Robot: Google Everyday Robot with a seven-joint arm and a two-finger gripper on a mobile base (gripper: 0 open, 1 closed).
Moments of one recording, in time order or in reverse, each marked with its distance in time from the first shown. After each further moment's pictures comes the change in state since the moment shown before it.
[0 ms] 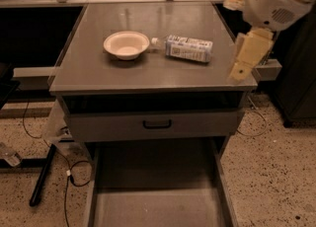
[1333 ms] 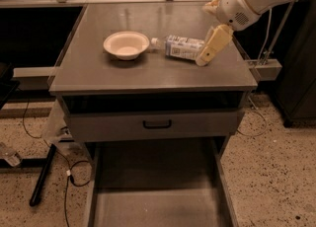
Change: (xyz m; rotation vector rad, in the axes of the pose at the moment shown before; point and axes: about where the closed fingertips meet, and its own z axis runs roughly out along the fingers) arm -0.011 -0.095 0.105 -0.038 -0.285 0.105
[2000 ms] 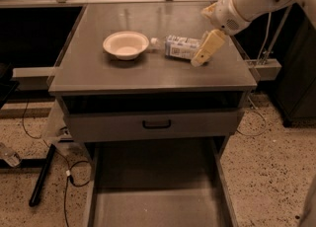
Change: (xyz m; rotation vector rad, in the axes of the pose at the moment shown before) arm 0.020 -0.024 0.028 0.042 0.018 0.027
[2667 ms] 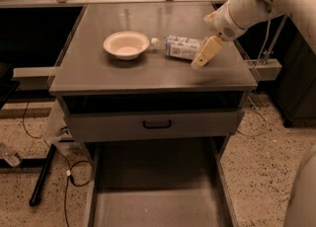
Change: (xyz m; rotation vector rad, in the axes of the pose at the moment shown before) arm 0.028 -0.020 0.031 0.037 0.035 0.047
